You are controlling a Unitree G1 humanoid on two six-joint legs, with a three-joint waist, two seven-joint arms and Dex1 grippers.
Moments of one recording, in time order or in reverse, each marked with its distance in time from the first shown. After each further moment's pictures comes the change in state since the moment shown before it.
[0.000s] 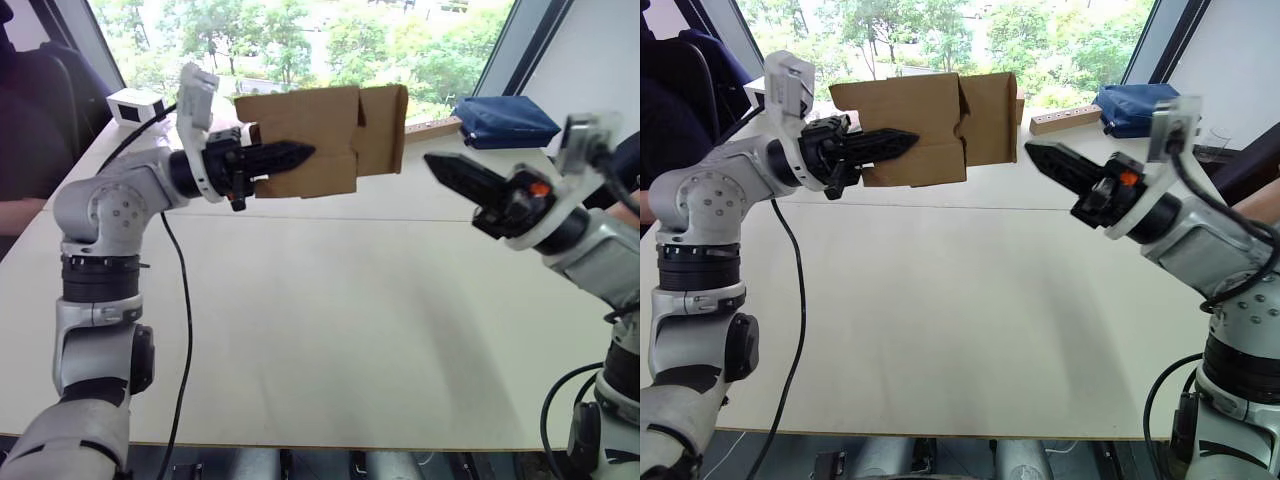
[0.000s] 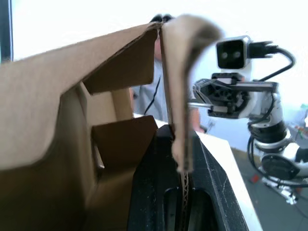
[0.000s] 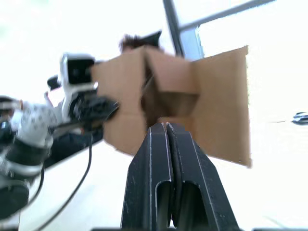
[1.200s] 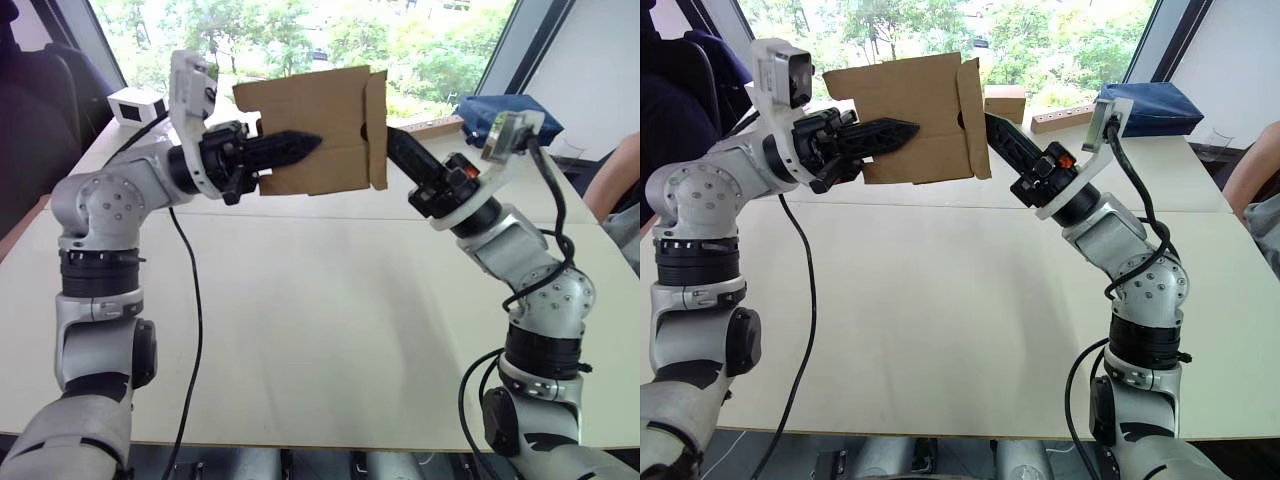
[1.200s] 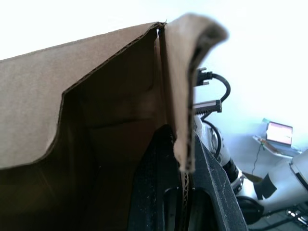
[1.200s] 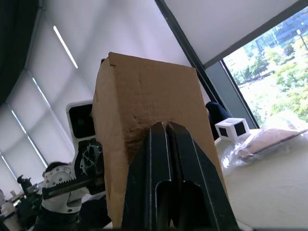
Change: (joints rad) left arm -0.032 -0.012 0.016 0.017 -0.113 0.067 0.006; right arm -0.112 0.390 0.160 0.074 -0.095 -0.146 -0.046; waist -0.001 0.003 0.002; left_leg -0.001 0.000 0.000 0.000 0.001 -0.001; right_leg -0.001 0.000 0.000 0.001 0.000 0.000
